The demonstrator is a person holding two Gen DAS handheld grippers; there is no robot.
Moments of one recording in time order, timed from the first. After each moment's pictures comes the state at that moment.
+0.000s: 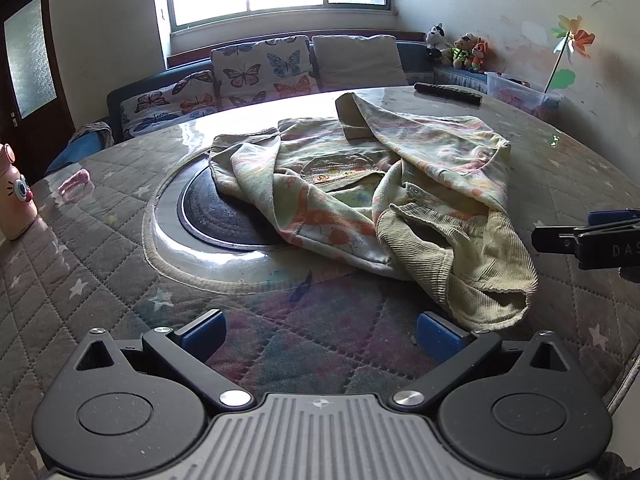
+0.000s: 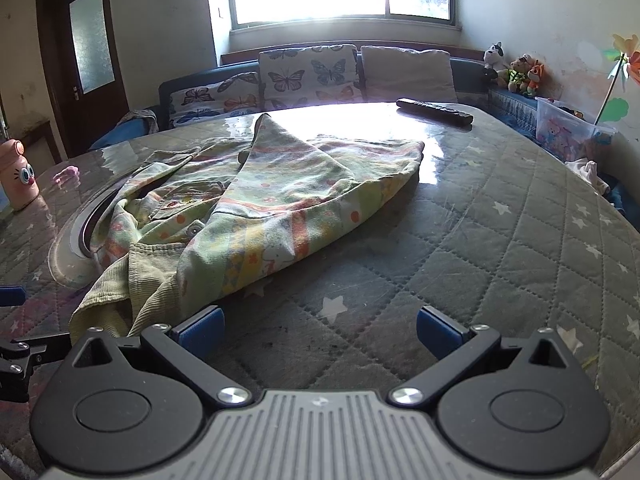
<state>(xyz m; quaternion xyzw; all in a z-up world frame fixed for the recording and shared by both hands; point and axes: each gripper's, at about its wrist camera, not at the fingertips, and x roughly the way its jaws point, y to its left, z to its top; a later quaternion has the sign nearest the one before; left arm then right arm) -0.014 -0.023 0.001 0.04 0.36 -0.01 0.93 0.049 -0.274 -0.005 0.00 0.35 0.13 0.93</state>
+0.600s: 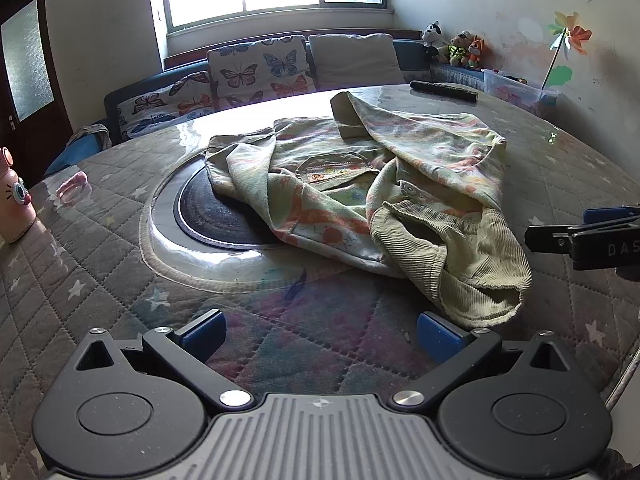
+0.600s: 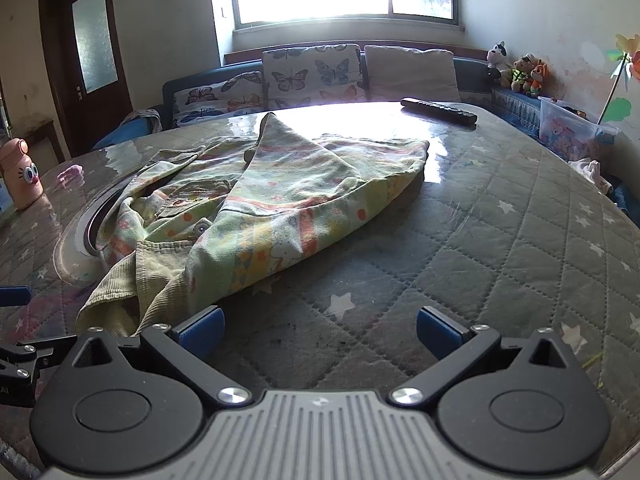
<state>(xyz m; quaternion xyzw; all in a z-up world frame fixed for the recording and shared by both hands) -0.017 -0.025 0.001 0.04 0.36 -0.01 0.93 0.046 -0.272 -0.005 0.00 0.35 0.13 0.93</state>
